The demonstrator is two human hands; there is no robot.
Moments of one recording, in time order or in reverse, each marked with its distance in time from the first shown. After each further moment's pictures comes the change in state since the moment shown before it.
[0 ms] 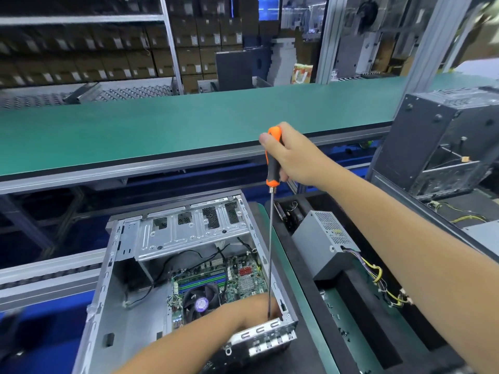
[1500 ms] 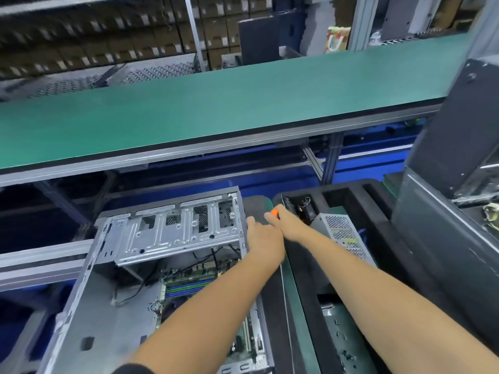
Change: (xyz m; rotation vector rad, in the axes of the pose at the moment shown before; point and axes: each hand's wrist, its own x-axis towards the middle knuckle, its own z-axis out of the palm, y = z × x) left_hand 0.115 0.039 -0.109 0.765 0.306 -0.672; right_hand 0.014 0.220 0.108 0.108 -0.373 0.453
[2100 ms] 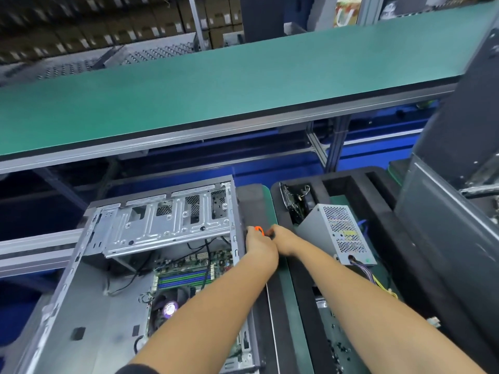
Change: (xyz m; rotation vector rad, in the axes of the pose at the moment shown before) left_hand 0.019 0.023 0.037 0.275 -0.353 0.150; right_hand 0.009 0.051 0.035 -0.111 -0.171 0.170
